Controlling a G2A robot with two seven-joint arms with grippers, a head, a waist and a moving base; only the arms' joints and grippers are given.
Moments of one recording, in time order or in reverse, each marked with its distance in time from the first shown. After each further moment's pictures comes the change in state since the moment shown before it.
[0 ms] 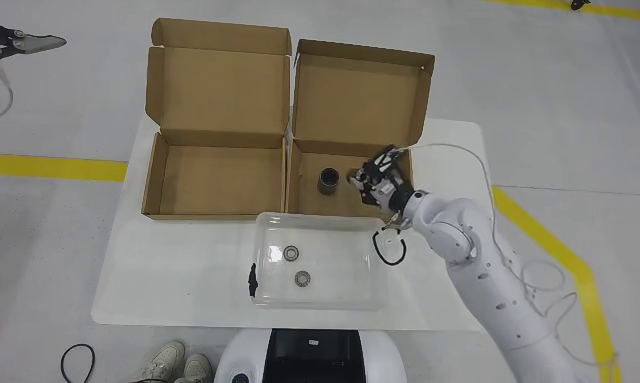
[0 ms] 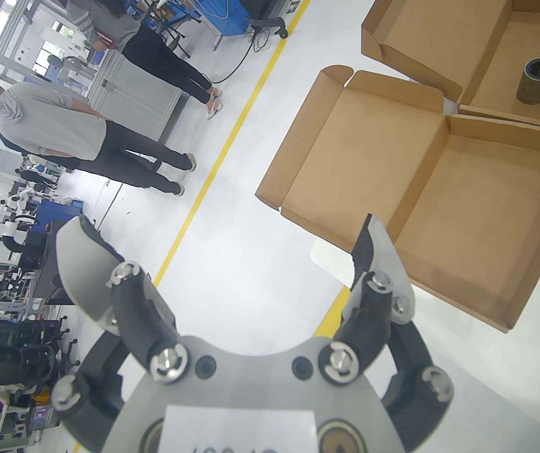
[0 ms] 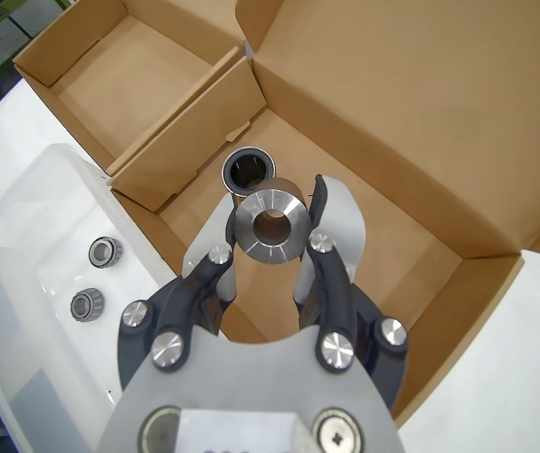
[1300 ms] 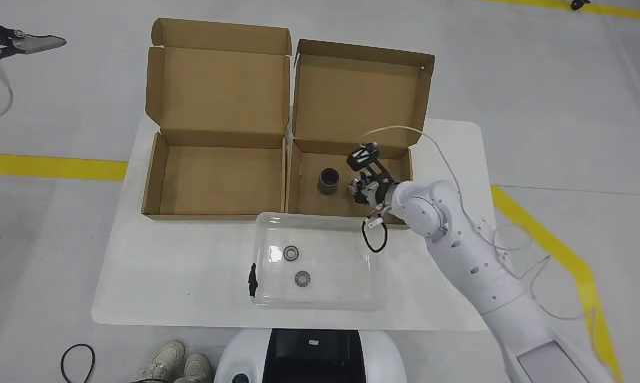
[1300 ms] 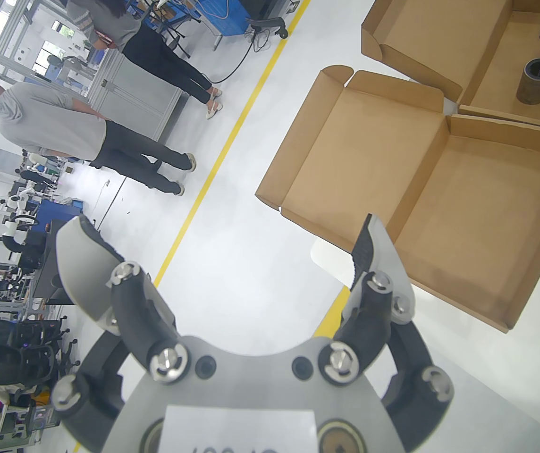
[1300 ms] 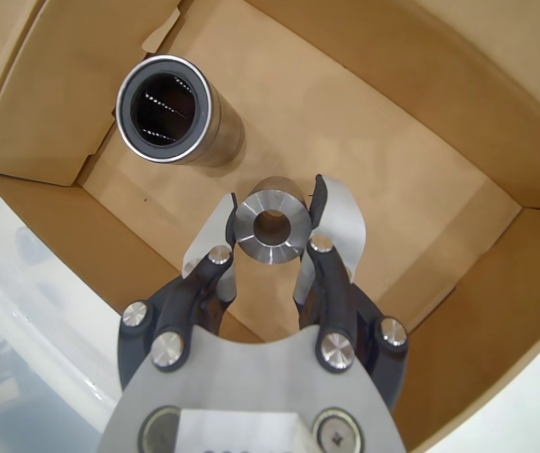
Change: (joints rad) left arm 0.000 0.000 0.000 0.000 0.000 0.000 0.000; right arm 0.216 -0.070 -0.173 0.272 0.051 0.157 0.210
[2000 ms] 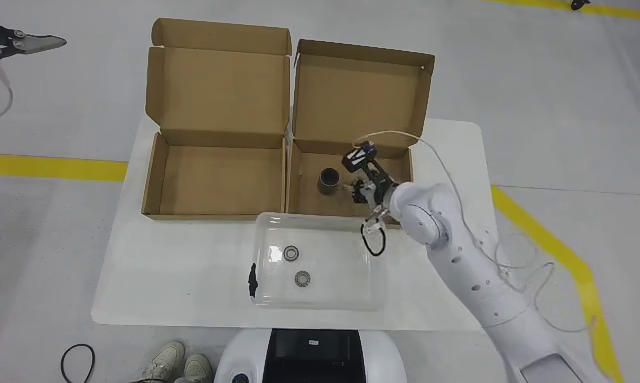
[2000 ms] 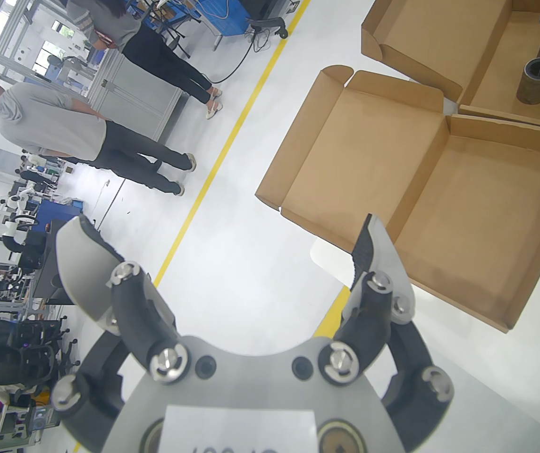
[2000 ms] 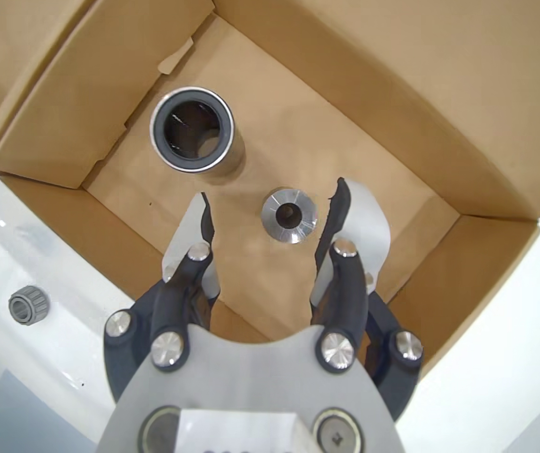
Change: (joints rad) left arm 0.000 0.000 0.000 0.000 0.000 0.000 0.000; right arm -0.098 0.025 0.046 -0.253 -0.169 0.035 0.033
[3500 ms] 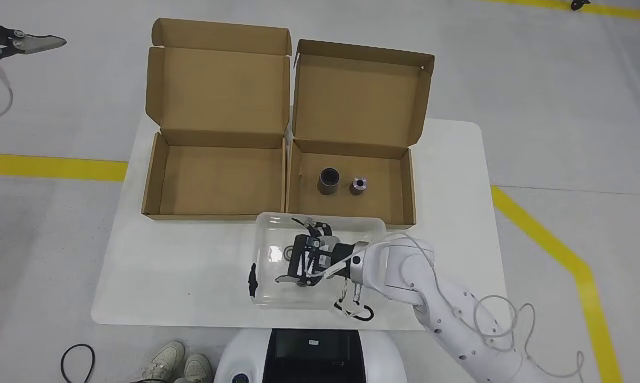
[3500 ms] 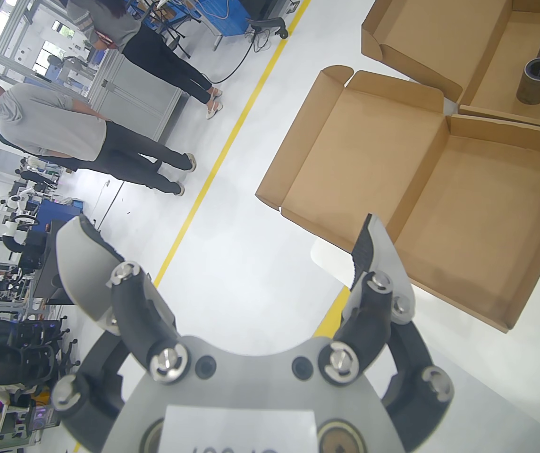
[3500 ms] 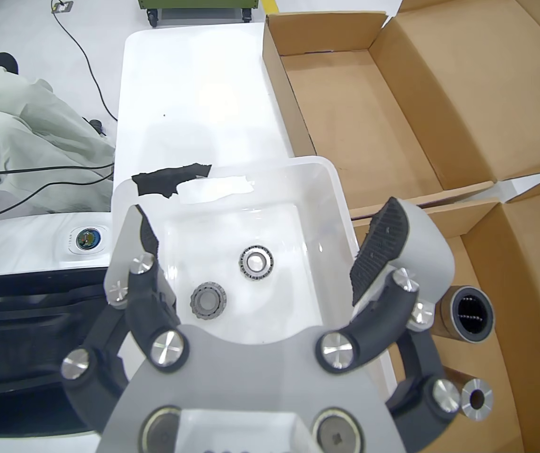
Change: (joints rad) left arm 0.000 0.000 0.000 0.000 0.000 0.000 0.000; right arm -0.201 0.030 -0.138 -0.234 -0.259 -0.493 -0.463
